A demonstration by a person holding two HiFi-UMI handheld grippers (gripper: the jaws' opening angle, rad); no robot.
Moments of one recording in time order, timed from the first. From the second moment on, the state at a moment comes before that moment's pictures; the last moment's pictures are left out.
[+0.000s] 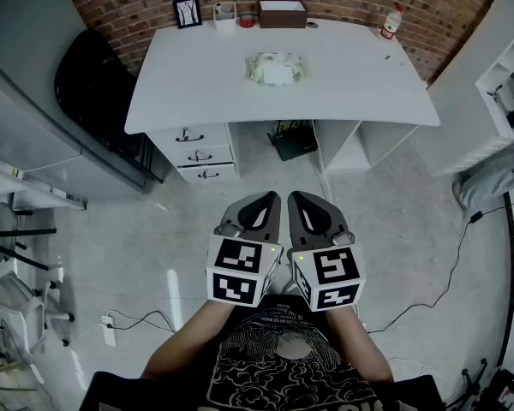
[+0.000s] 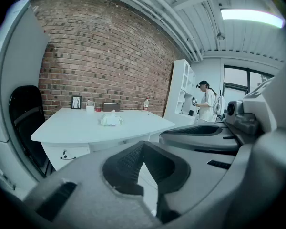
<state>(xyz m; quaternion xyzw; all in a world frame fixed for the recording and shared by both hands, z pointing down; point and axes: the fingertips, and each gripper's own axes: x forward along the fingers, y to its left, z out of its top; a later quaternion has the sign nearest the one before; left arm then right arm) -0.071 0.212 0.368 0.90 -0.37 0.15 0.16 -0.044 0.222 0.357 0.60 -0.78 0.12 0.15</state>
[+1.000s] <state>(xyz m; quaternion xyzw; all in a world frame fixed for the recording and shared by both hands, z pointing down) -0.064 0.180 0.388 0.89 -0.39 0.14 0.18 -0.040 0.189 0.375 0.57 -0.79 0.12 0.17</state>
